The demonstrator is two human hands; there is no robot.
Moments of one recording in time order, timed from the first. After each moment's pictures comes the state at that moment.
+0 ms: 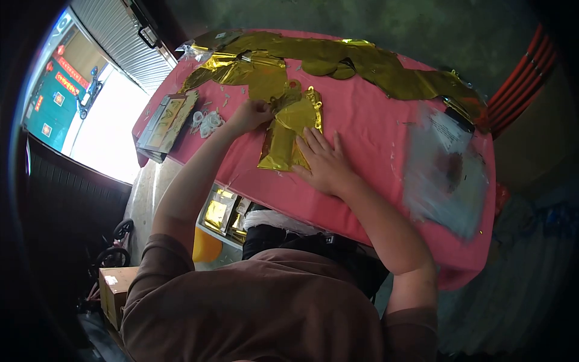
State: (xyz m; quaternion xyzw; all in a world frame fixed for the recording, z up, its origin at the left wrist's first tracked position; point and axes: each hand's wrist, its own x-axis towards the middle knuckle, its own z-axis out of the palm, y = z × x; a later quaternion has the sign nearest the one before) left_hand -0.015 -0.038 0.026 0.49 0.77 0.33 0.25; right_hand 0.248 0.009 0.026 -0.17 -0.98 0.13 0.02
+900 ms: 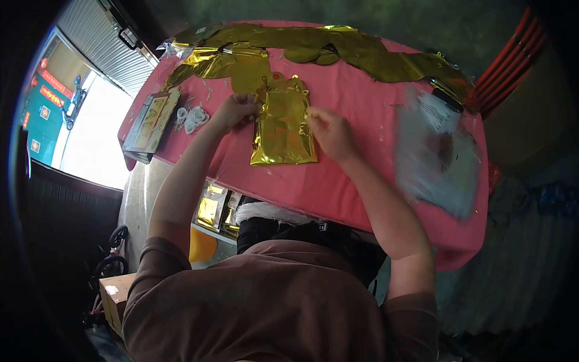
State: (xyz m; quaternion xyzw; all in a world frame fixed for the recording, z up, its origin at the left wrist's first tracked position) left_hand 0.001 -0.047 0.036 0.38 0.72 0.42 0.41; right_hand 0.254 0.053 0.005 -0.18 -0.81 0.49 0.27
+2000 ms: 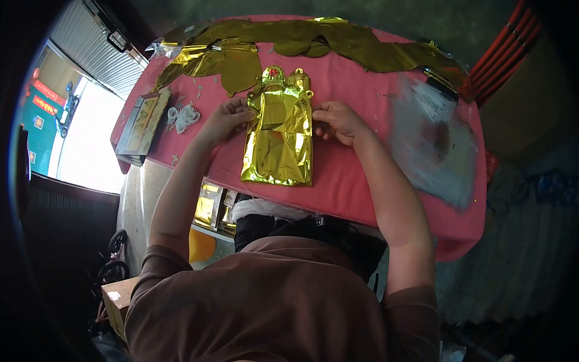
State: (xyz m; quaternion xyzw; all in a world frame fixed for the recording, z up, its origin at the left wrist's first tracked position) left_hand 0.021 -0.069 0.026 0.39 0.54 0.53 0.52; right_hand 0.269 0.083 0.024 -0.27 -0.55 0.79 0.08
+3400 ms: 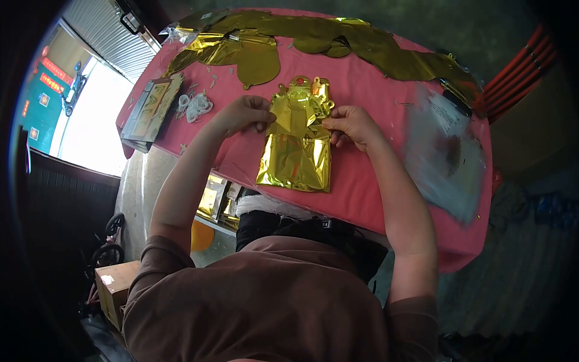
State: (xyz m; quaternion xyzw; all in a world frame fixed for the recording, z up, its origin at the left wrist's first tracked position) left_hand 0.023 -0.065 0.041 0.41 0.62 0.41 0.53; right_hand 0.263 0.078 0.031 -0.33 -0.60 0.72 0.08
